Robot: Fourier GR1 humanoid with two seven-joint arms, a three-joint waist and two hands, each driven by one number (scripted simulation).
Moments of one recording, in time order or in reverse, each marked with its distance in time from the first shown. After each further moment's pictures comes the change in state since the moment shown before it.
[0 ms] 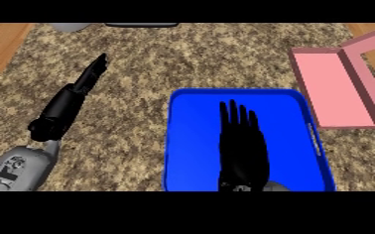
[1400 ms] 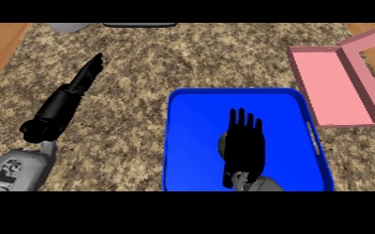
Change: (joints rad) left arm 0.029 -0.062 0.096 -0.026 -0.068 -0.081 0.017; right arm 0.152 0.149 -0.170 0.201 0.242 0.046 -0.159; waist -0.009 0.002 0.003
